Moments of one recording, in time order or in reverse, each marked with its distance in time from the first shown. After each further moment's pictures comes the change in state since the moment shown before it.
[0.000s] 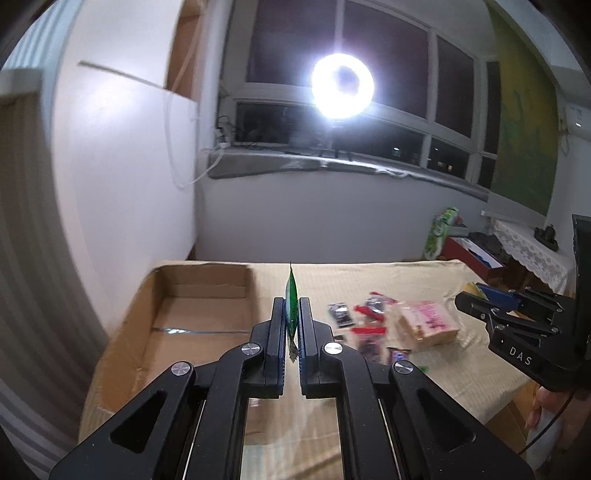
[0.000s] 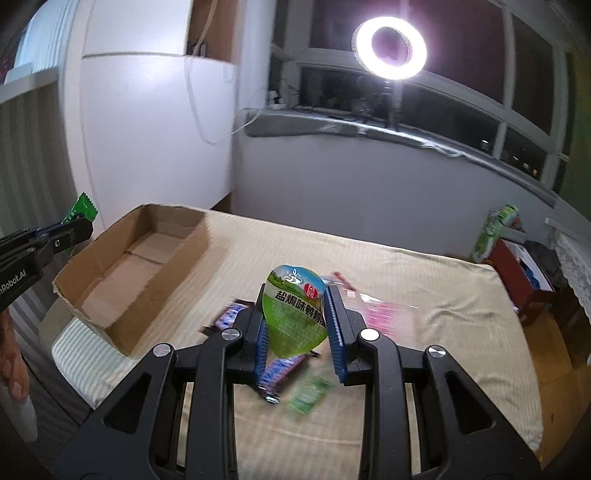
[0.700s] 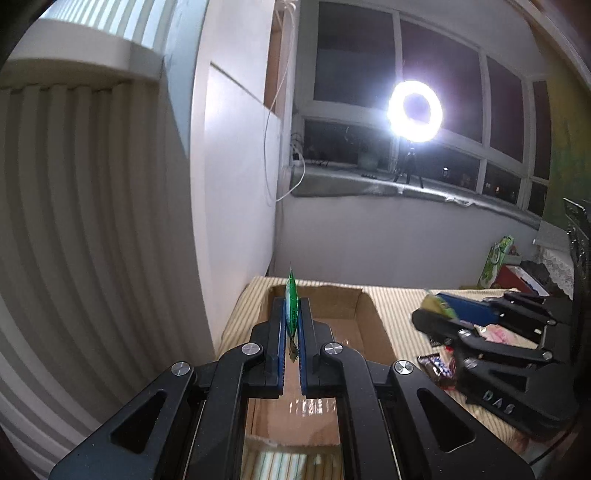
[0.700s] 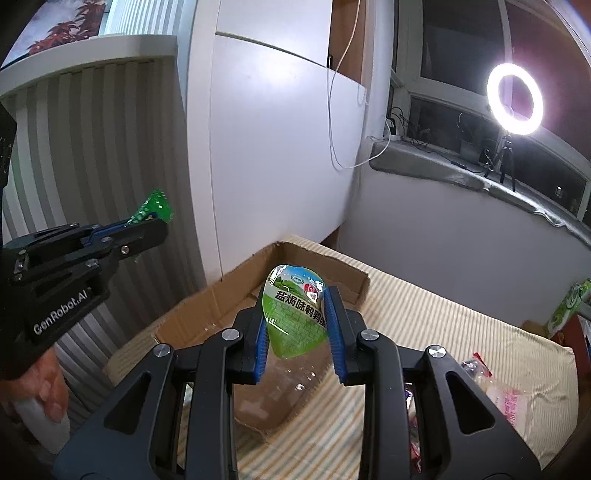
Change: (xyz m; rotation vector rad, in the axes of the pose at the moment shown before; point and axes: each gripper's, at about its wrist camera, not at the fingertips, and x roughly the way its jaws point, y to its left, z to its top) left arm -0.039 0.092 0.007 -0.058 -0.075 0.188; right arm 0.031 0.146 0.053 -0.160 -0.081 0.285
